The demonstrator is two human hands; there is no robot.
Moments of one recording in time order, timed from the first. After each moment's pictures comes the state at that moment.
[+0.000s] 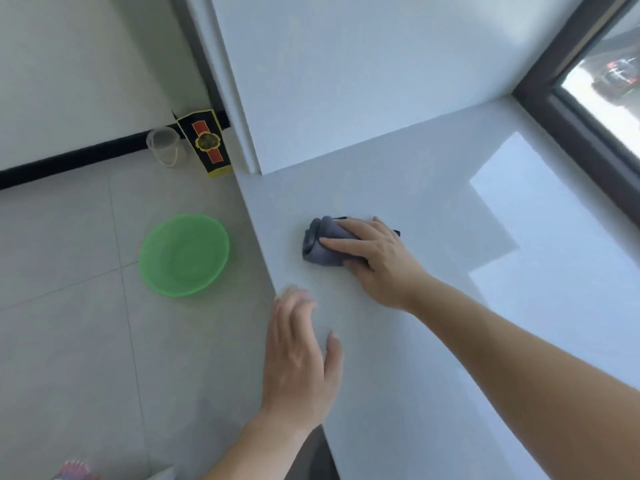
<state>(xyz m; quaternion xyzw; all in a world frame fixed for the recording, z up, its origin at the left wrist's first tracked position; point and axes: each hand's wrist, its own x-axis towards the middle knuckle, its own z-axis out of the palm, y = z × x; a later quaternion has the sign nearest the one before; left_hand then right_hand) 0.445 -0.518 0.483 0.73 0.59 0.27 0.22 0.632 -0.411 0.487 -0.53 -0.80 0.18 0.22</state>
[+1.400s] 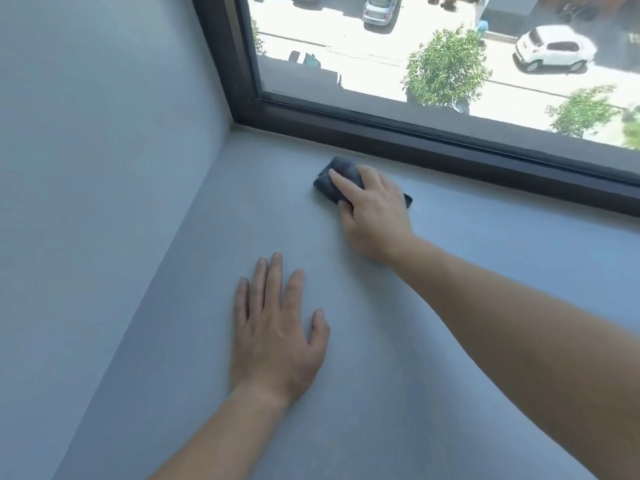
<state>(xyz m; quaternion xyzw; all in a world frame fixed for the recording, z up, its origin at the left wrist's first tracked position) 0.647 -0.317 0.483 0.96 0.24 0.02 0.12 0.870 -0.388 0.483 -0.92 -0.36 -0.01 0.17</state>
